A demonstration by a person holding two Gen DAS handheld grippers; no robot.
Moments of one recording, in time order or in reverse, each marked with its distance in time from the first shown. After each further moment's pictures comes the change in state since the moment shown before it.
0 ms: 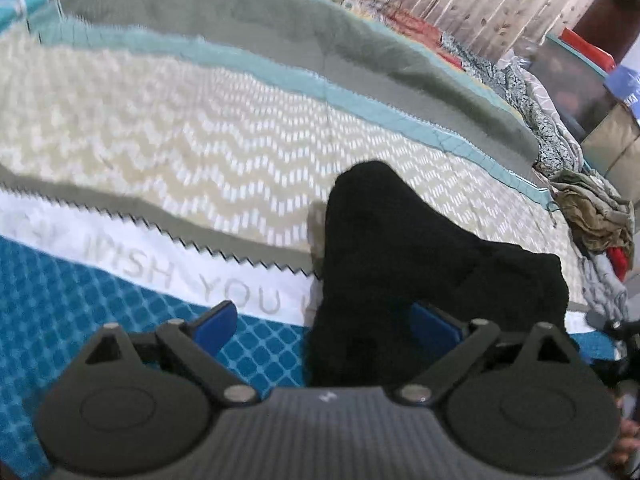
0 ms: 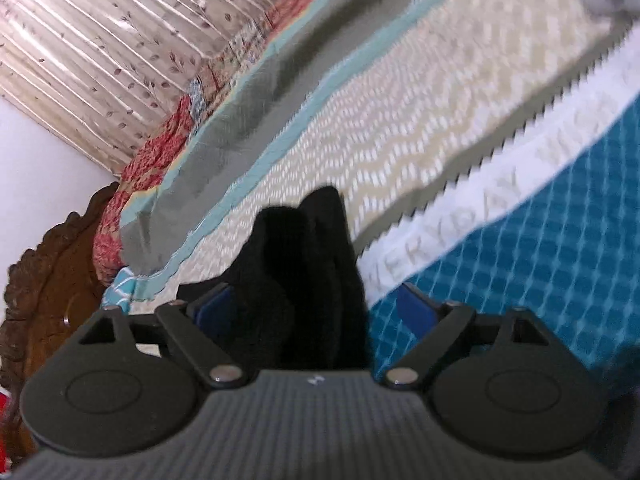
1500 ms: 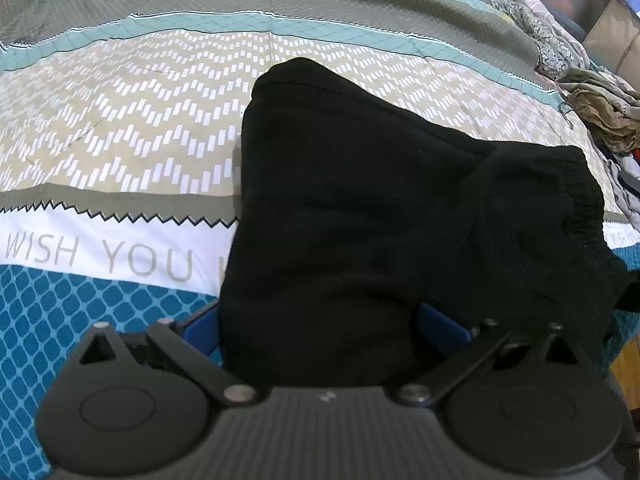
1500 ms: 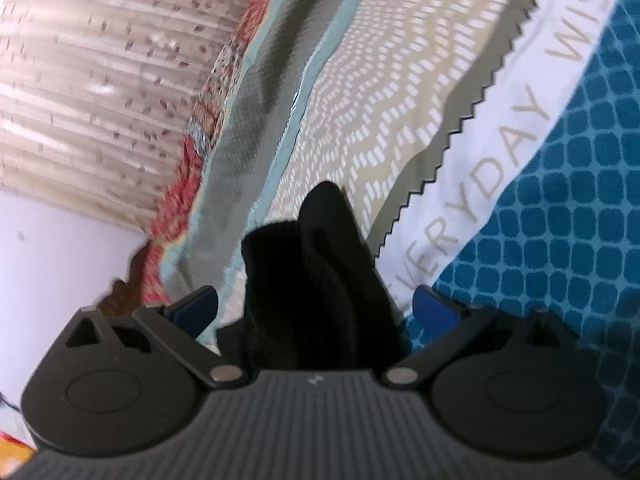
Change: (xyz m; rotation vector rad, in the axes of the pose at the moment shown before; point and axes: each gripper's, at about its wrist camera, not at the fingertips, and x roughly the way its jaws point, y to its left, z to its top) left arm 0.059 -0.064 -0.024 0.208 0.149 0.121; right arm 0.020 -0.042 0.008 0.325 -0.027 0.174
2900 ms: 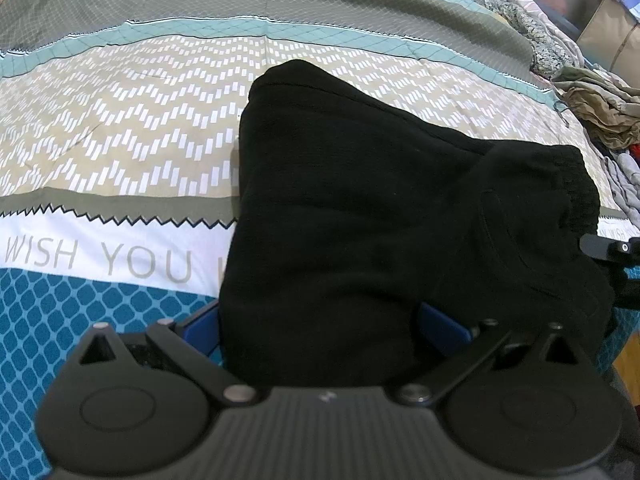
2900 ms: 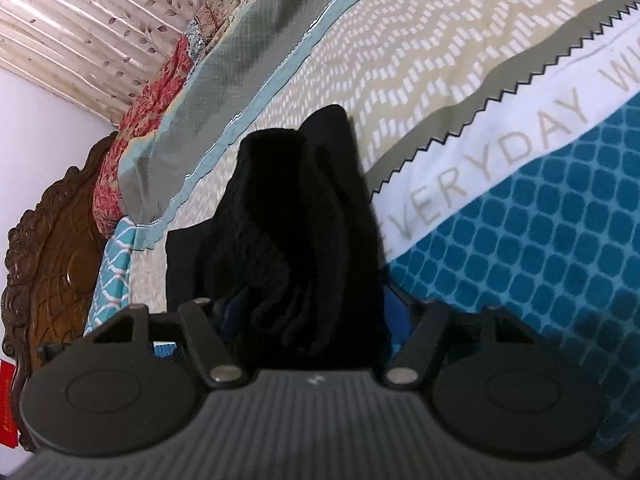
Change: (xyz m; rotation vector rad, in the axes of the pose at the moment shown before) left arm -0.001 0.001 -0.005 0.018 -0.017 -0.006; right arm 0.019 0.030 -0.033 -0.316 0.180 -0.188
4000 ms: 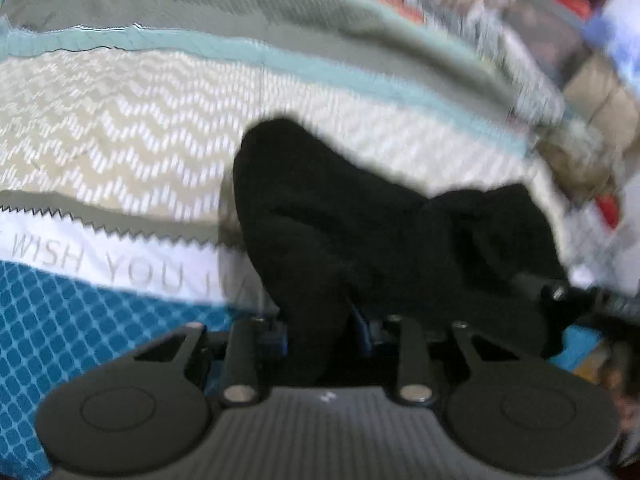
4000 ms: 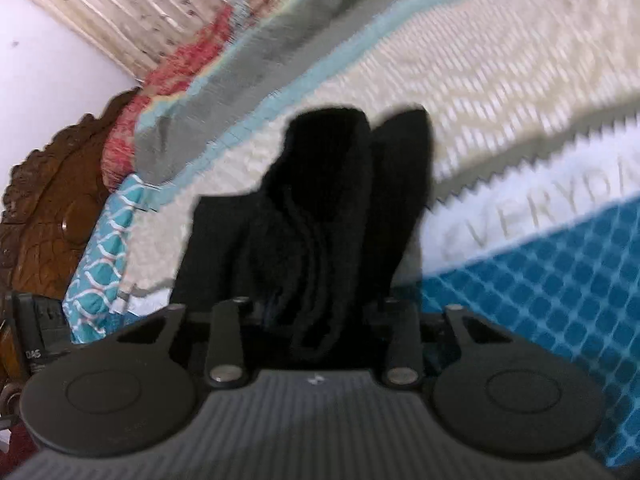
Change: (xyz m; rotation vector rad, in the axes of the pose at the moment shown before) left arm -0.057 0.025 0.012 -0.140 -0.080 -0.148; right arm 0.006 0.063 -0.002 -0.232 -0.015 0.019
